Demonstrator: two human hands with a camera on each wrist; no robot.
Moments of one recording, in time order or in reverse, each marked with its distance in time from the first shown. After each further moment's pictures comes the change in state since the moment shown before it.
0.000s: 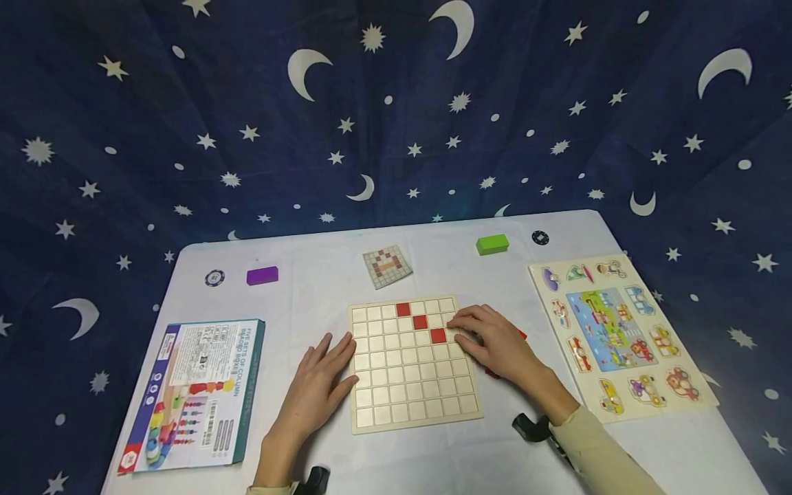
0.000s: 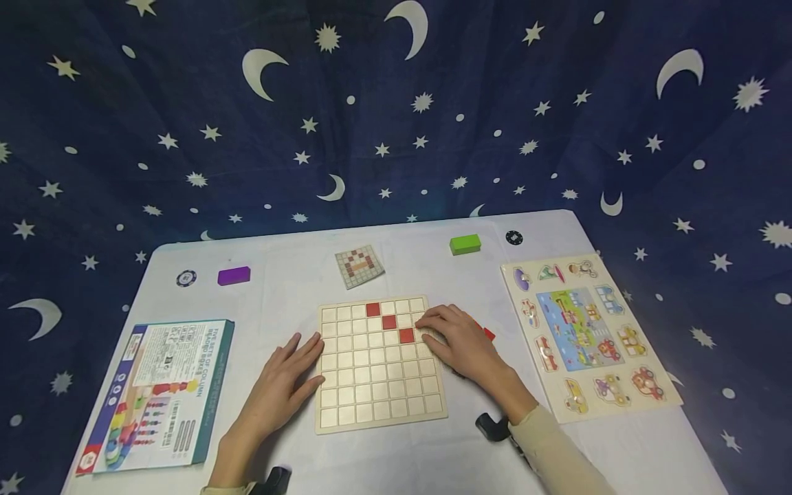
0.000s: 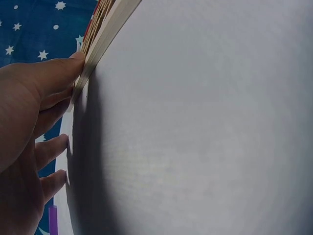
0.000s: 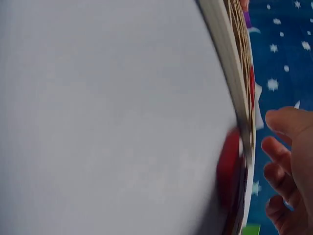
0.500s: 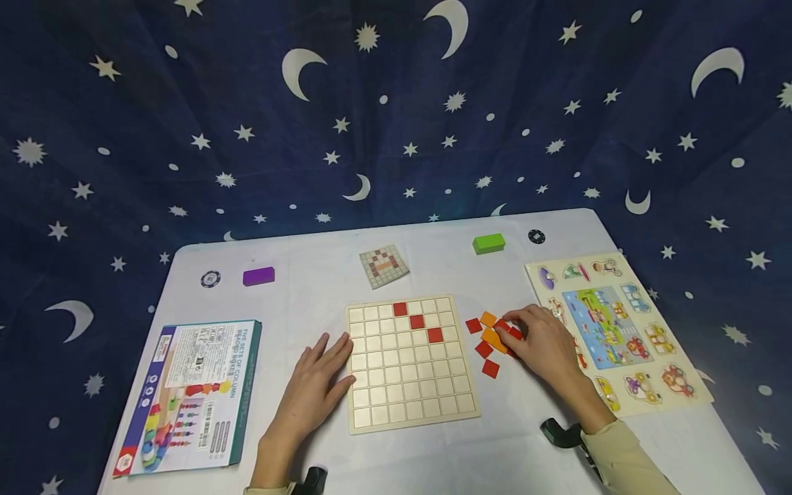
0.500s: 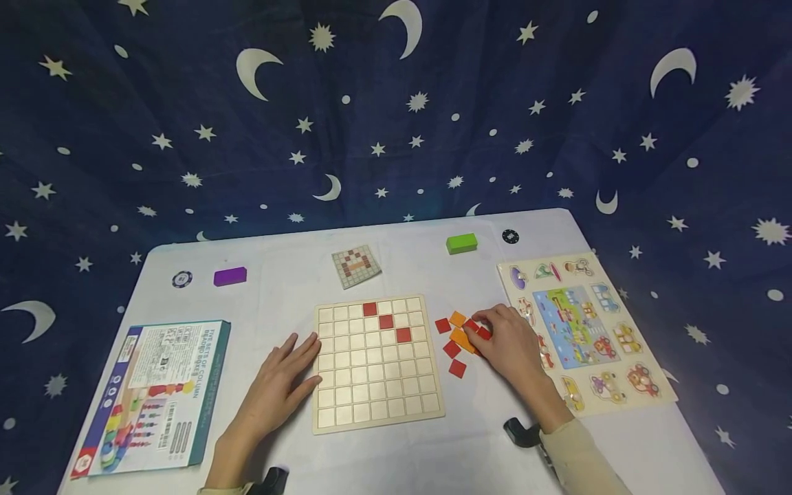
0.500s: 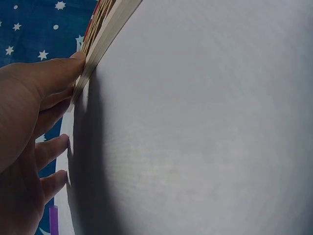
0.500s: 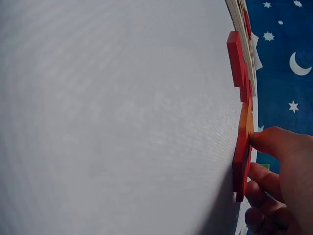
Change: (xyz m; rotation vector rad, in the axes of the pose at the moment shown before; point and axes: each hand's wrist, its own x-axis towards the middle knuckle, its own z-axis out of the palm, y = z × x) left_hand 0.001 0.001 0.002 0.005 0.042 0.028; right_hand -0.038 0.037 -0.032 -0.210 0.138 0.374
